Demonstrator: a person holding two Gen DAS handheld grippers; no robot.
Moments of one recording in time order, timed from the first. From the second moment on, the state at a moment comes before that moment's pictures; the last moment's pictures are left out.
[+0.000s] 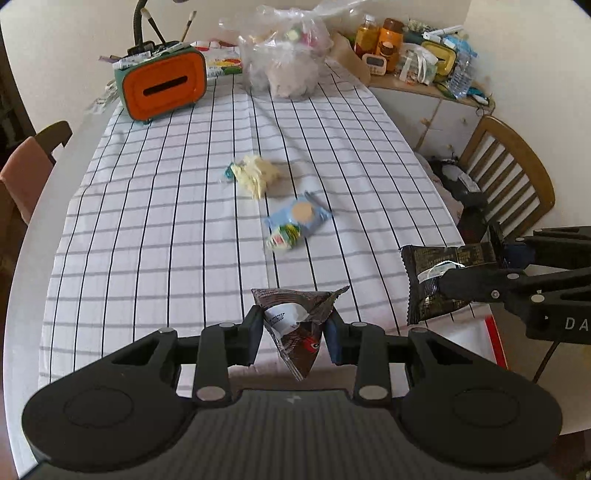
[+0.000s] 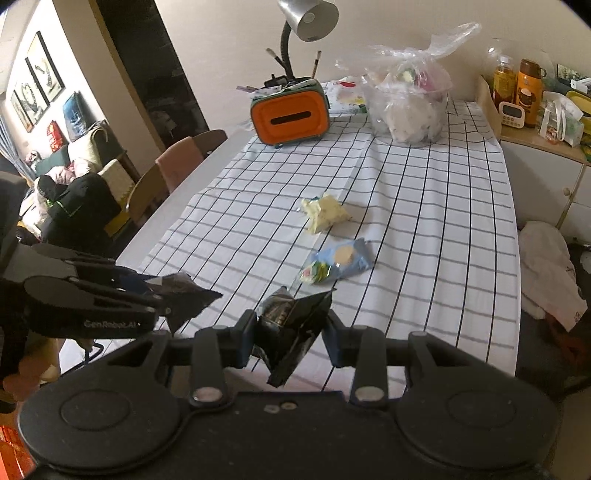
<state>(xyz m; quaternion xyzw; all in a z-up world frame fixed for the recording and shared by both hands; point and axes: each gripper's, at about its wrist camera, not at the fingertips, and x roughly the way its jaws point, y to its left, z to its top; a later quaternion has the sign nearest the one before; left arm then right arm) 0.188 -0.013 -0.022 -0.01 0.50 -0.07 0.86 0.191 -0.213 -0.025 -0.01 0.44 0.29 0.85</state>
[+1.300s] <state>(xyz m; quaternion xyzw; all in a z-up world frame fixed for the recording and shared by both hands) 0.096 -0.061 -0.109 0.04 0.62 -0.05 0.78 0.113 -0.201 -0.116 -0.04 0.51 0.28 0.81</state>
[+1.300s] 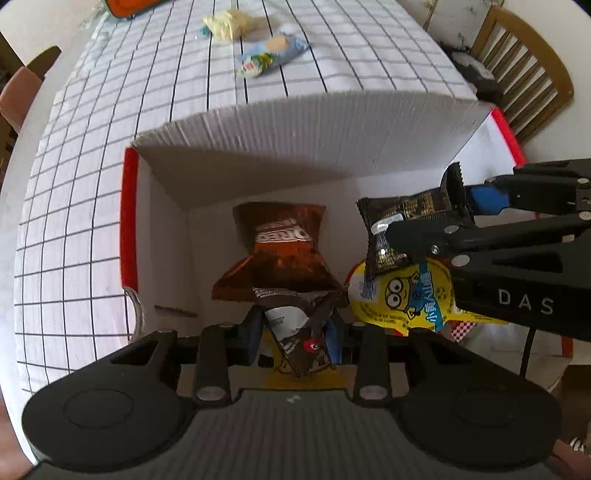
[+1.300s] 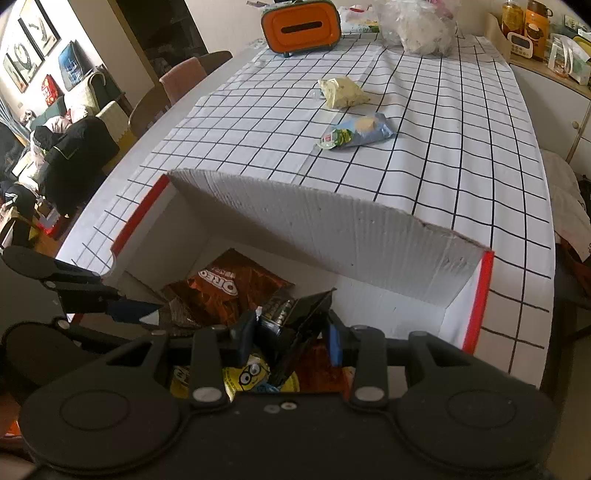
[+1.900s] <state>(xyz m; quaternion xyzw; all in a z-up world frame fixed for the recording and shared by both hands) 0.098 -0.058 -0.107 0.04 0.63 -0.06 0.78 0.114 -0.197 -0.113 -0.04 0.51 0.28 0.81</state>
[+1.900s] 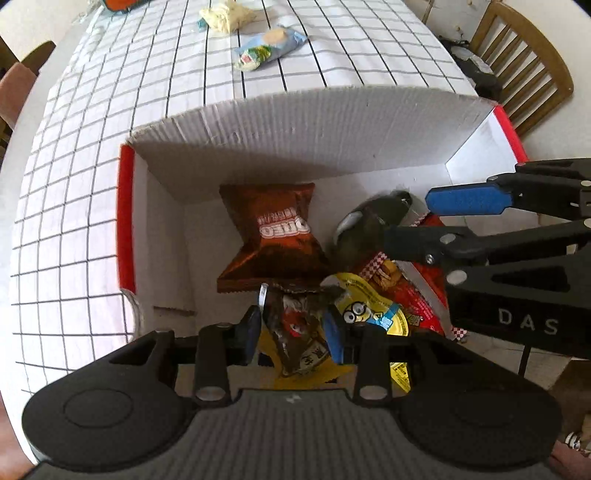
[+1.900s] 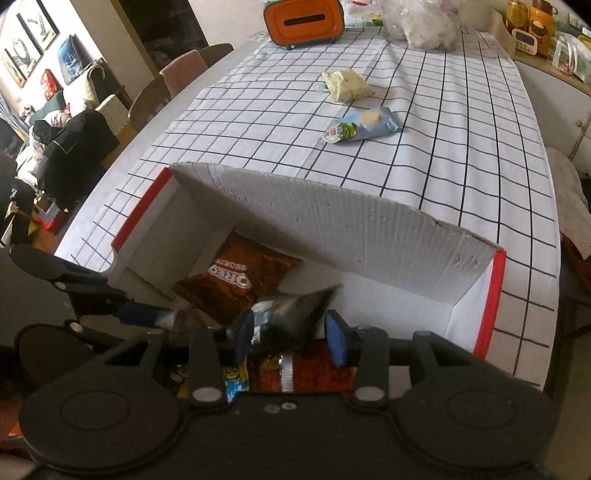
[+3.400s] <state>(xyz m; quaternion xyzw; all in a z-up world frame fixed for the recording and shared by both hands) 0.196 -0.010 -0.002 0.04 0.41 -0.06 0.91 0.213 -0.202 -0.012 -0.01 0.41 0.27 0.87</state>
